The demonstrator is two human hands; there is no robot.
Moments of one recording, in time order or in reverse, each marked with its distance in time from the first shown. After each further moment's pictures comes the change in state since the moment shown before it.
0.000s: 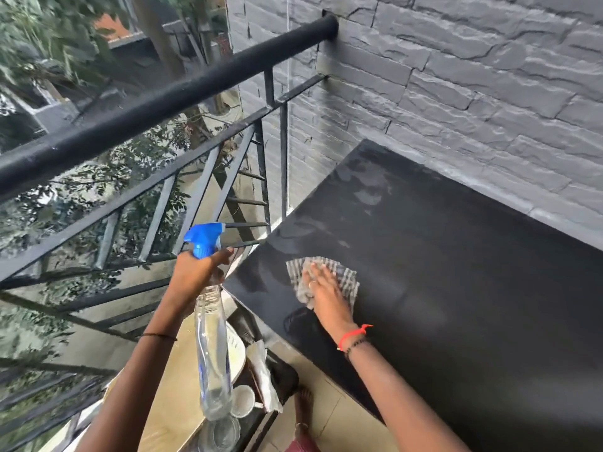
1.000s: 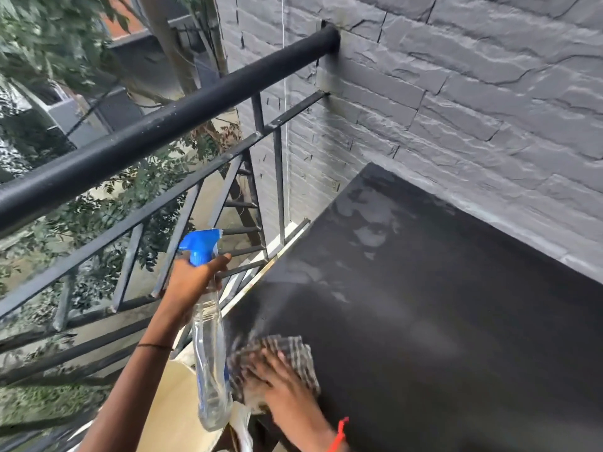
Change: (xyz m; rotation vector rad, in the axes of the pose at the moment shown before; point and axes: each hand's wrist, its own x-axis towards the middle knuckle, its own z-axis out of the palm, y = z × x) left_hand 0.097 0.047 0.057 0.013 0.026 -0.002; right_hand -0.001 -0.021 0.024 -0.214 -0.236 -0.432
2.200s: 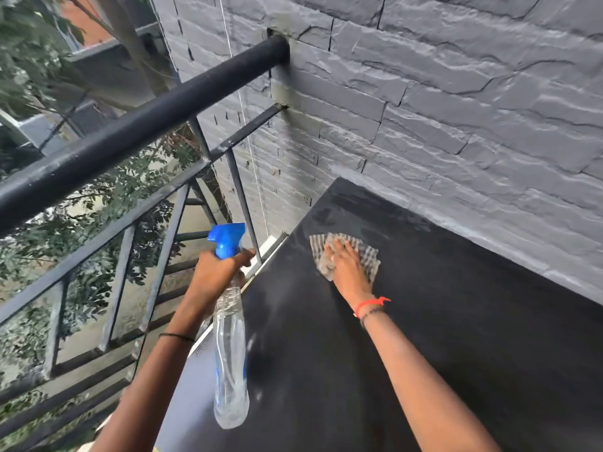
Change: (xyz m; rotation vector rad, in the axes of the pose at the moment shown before) left_hand 0.067 0.043 0.133 0.069 -0.112 -0.011; right_hand 0.091 0.303 -0.096 0.194 0.247 0.603
